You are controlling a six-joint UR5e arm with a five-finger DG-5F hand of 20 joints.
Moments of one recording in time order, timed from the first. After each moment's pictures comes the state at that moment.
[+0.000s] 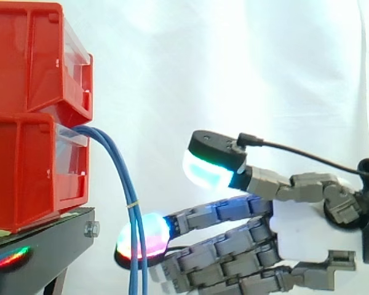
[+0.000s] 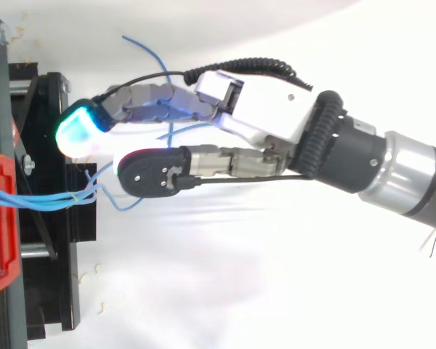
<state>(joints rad) 0.20 -2.36 -1.23 -2.67 -1.04 -0.15</state>
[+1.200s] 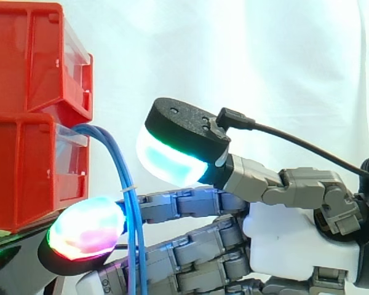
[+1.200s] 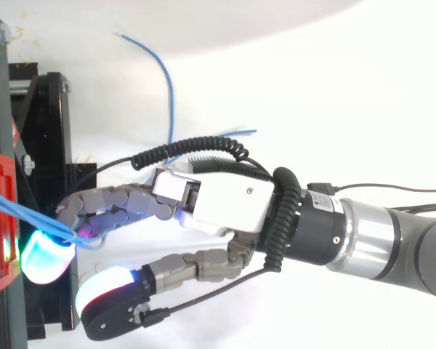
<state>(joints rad) 0.27 -2.43 -1.16 -2.56 -1.08 -0.20</state>
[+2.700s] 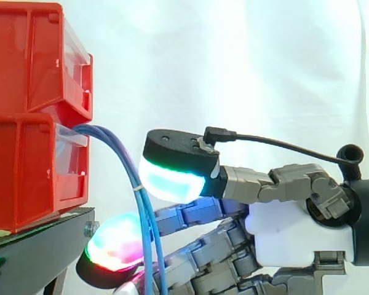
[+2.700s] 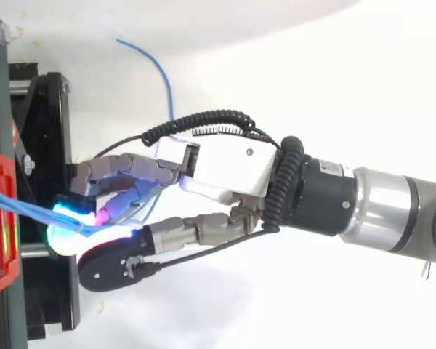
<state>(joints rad) 0.23 -2.42 -1.09 -2.81 -1.14 -0.07</state>
